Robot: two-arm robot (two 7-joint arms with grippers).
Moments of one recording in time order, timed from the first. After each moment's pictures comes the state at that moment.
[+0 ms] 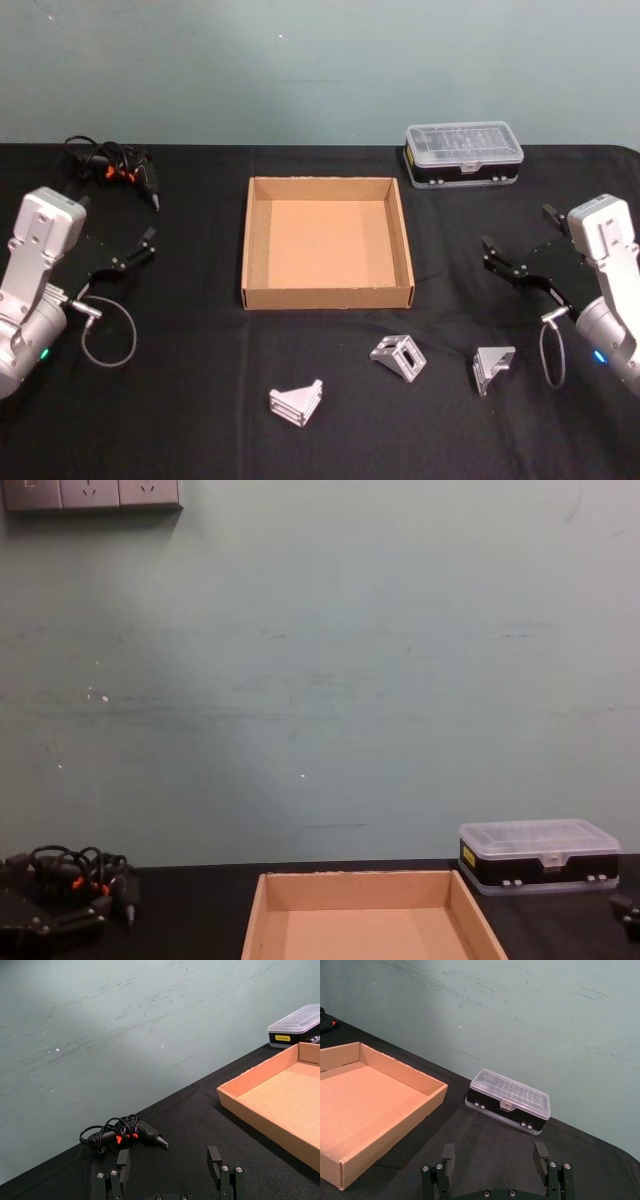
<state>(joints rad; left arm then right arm) -0.20 0.60 0.45 -1.41 -0.25 -0.12 0.03 0.20 0.60 -0.45 -1.41 0.25 -0.12 -0.03</state>
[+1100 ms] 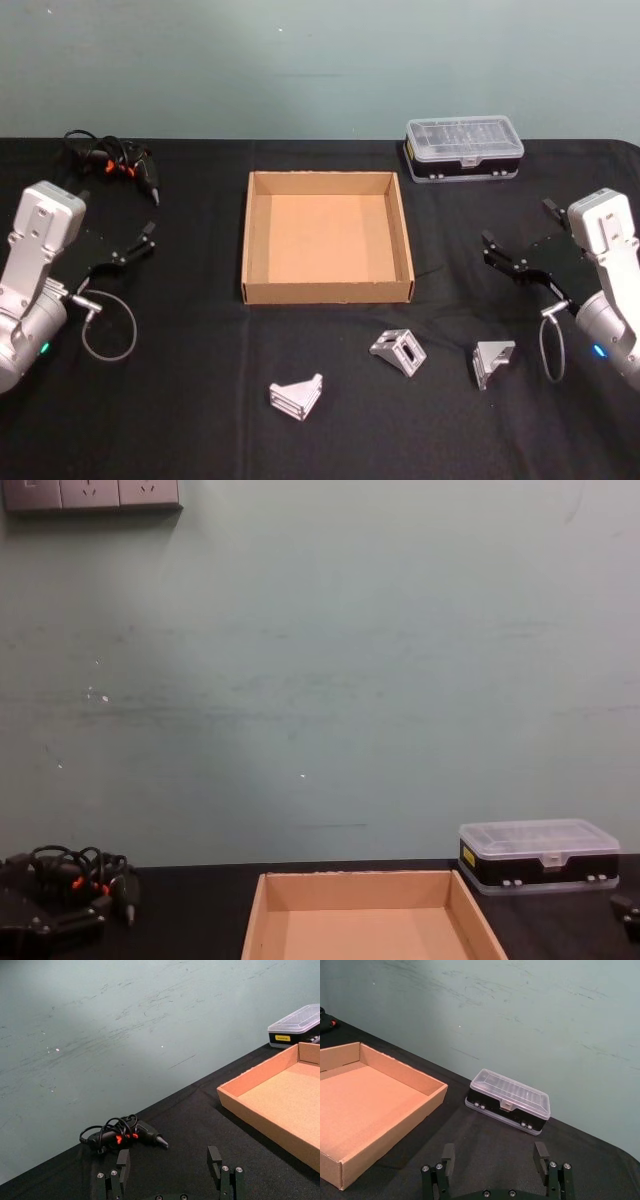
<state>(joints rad) -0.20 0.60 0.45 -1.41 -0.25 -0.12 0.03 0.20 0.60 -0.45 -1.41 0.25 -0.12 -0.03</state>
